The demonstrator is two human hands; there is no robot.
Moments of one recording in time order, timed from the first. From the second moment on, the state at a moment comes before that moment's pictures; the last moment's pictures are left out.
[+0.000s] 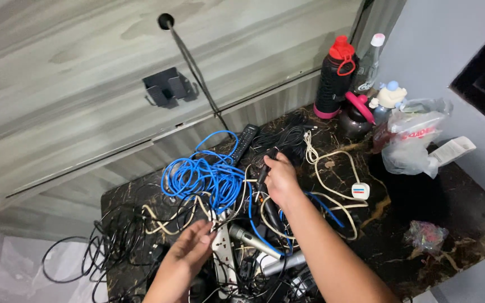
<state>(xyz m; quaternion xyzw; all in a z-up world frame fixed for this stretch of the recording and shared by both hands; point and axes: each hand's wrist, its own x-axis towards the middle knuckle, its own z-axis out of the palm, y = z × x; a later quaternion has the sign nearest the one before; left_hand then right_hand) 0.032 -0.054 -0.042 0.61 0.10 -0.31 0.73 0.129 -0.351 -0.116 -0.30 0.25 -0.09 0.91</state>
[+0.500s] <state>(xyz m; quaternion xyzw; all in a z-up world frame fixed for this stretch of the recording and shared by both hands) 0.027 -0.057 -0.107 0.65 0.08 -0.27 0.71 0.264 -0.437 -0.285 -0.39 0.34 -0.07 0.85</state>
